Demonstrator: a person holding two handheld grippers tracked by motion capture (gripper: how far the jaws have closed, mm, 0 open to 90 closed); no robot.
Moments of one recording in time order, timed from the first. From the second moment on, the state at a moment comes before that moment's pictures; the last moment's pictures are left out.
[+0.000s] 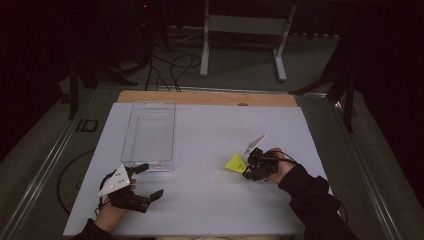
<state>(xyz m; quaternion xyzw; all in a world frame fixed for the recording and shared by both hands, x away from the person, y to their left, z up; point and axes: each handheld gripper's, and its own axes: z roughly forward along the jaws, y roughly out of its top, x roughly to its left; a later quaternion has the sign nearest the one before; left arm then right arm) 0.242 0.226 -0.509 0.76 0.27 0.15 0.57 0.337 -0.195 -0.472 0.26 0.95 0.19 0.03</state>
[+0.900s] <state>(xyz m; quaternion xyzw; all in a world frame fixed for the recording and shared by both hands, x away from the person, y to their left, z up) 0.242 0.225 -0.510 0.76 0.26 0.15 0.57 0.344 -0.161 -0.437 0.21 0.96 0.20 0.02</state>
